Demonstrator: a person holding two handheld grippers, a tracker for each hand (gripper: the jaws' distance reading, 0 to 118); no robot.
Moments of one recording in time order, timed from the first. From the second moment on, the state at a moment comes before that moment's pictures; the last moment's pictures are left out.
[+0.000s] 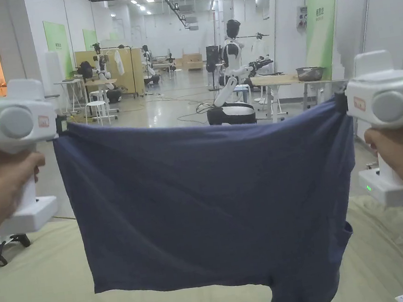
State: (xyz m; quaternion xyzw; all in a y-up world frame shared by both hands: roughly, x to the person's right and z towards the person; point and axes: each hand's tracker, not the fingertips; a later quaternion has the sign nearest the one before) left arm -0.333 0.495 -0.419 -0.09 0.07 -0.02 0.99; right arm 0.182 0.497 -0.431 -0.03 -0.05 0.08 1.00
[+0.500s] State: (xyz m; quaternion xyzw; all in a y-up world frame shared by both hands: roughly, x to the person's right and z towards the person) left arm -0.331 0.313 -0.266 -0.17 0.05 0.00 0.98; right arm 0.182 0.365 -0.295 -0.10 -0.04 0.11 0.99
